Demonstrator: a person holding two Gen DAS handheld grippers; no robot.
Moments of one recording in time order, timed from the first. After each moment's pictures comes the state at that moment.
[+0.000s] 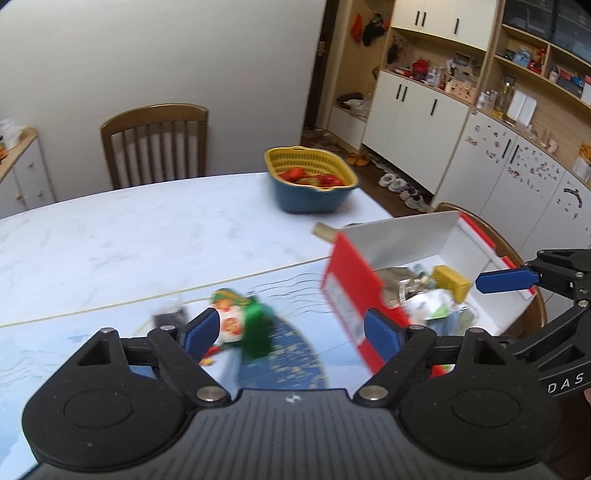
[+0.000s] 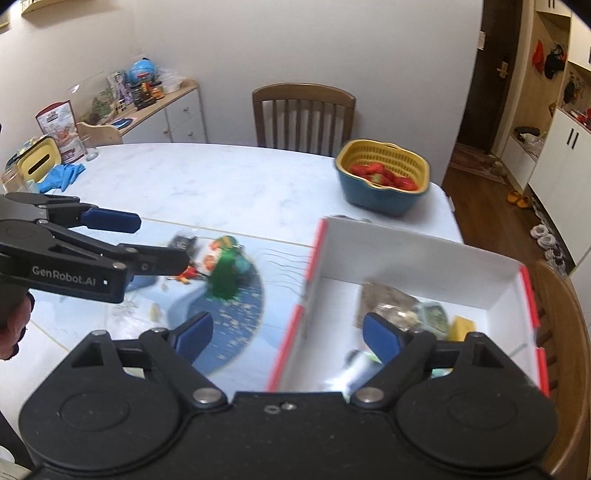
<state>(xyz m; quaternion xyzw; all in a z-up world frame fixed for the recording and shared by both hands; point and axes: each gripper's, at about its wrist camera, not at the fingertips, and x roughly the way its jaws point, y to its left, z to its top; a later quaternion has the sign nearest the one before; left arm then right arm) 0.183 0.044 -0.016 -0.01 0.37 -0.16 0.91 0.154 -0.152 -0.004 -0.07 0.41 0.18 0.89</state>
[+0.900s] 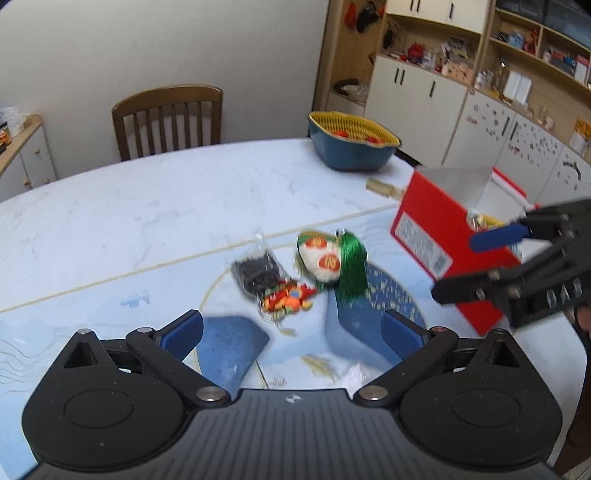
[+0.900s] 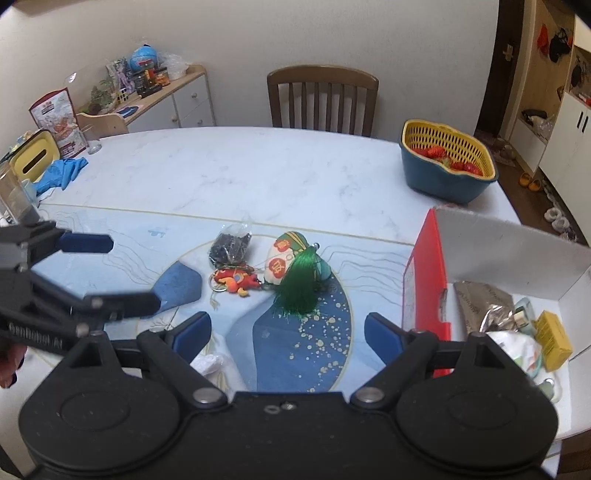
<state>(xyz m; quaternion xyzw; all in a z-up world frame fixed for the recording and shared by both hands) 0.179 0.146 -0.085 0.02 0.38 -0.19 0.91 0.174 -0.050 -0.053 -0.04 0.43 0.17 0.88</state>
